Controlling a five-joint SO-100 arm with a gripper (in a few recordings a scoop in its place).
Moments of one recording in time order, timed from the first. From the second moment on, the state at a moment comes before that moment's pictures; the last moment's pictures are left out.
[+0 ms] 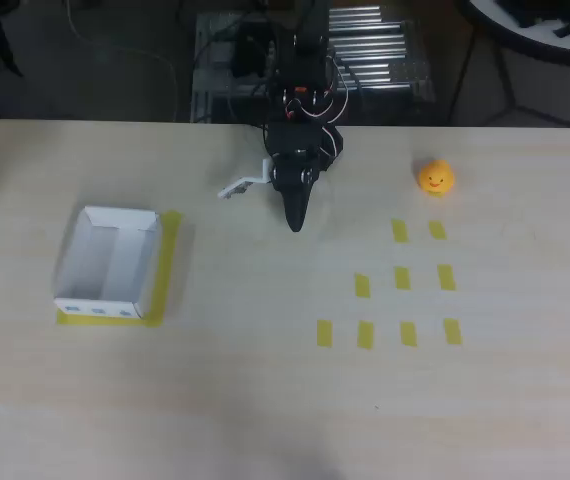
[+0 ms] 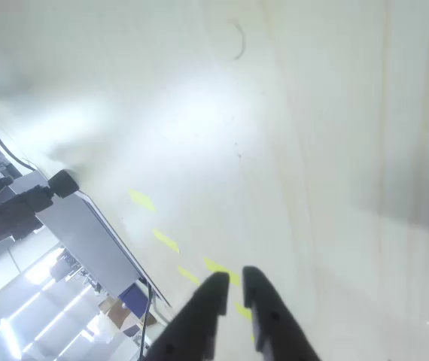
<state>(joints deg) 0.7 188.1 173.7 64.7 13.5</state>
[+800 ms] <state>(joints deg) 0.7 188.1 173.7 64.7 13.5</state>
